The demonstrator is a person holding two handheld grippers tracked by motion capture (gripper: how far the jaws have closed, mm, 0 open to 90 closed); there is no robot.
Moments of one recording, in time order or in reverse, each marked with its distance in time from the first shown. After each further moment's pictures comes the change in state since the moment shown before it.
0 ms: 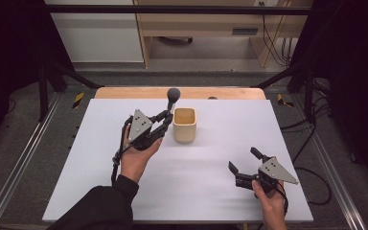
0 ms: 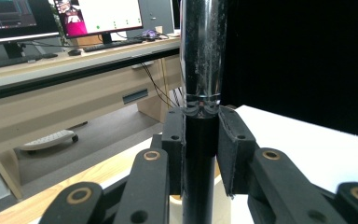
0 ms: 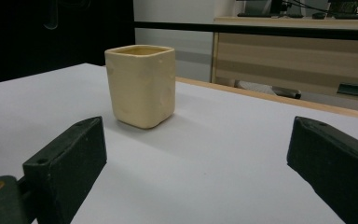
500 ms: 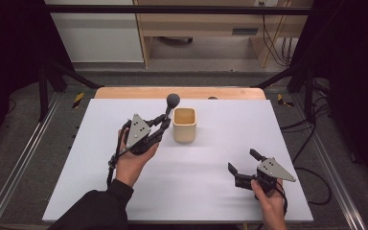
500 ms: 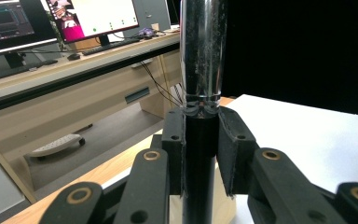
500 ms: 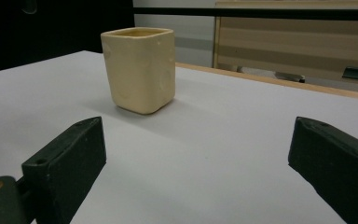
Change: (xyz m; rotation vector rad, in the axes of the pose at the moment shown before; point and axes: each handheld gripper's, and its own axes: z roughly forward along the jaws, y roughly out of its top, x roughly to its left) left arm -0.003 -0.002 -0.012 0.019 -0.006 0.082; right arm -0.002 -0.006 0.003 0.062 0.003 0.025
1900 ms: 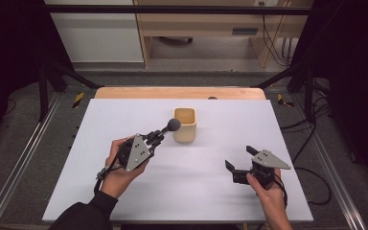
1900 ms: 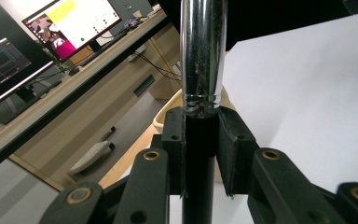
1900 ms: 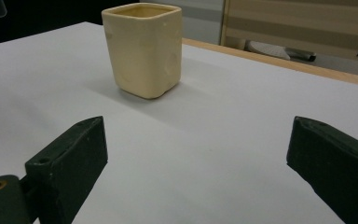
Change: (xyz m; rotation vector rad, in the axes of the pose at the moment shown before) left arm -0.008 -0.027 -0.030 0.097 -0.029 0.346; right arm 0.000 0.021 0.011 0.138 0.028 -0.032
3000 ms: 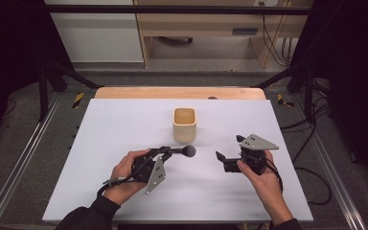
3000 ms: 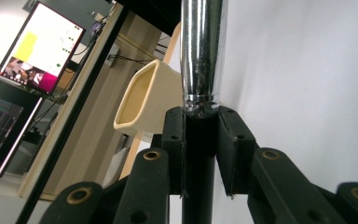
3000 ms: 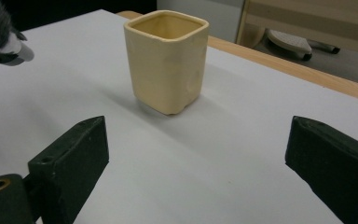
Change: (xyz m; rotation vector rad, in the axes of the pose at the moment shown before) left arm -0.043 -0.010 0.010 0.110 -0.077 0.409; right arm 0.011 0.049 0.022 0.102 0.059 -0.045
